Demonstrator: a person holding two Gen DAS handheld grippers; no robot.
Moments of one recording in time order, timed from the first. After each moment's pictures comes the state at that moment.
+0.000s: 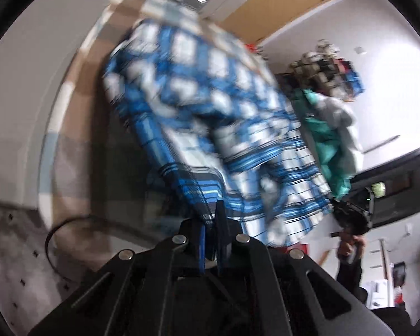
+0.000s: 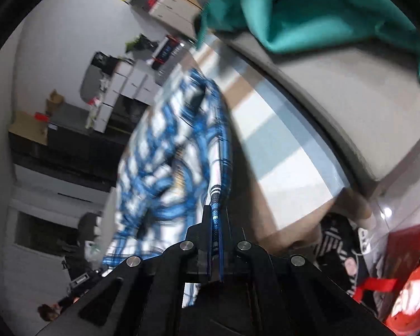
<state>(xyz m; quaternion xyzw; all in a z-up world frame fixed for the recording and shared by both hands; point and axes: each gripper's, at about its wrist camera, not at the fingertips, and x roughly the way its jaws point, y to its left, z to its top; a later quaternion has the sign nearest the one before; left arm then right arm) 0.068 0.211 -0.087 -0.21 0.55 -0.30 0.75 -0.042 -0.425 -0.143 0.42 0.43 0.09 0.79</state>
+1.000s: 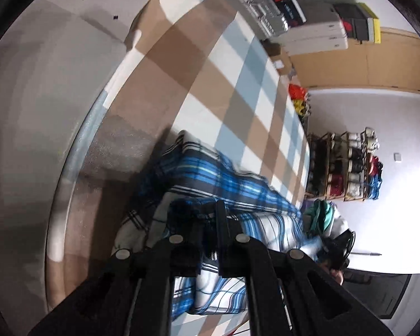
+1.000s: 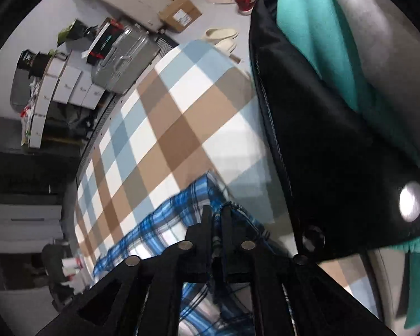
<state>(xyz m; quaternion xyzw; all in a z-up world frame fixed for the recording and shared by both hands) 0.346 0.230 -0.155 -0.39 0.63 -0.16 0.66 0.322 -0.426 -0.130 0.37 0.56 -0.04 0.74</state>
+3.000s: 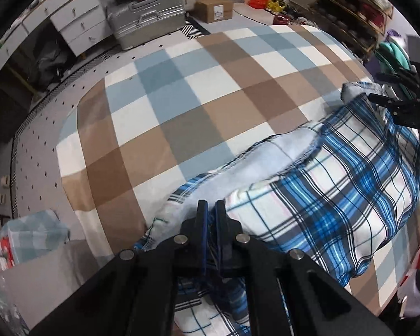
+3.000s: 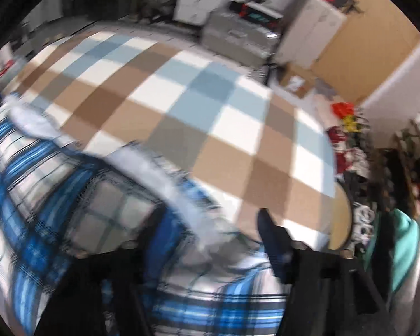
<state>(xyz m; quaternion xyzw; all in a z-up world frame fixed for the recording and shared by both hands) 0.356 0.090 -0.112 0.16 0.57 -0.21 0.78 0.357 -0.229 -0.135 -0.20 0.49 0.06 0.85</state>
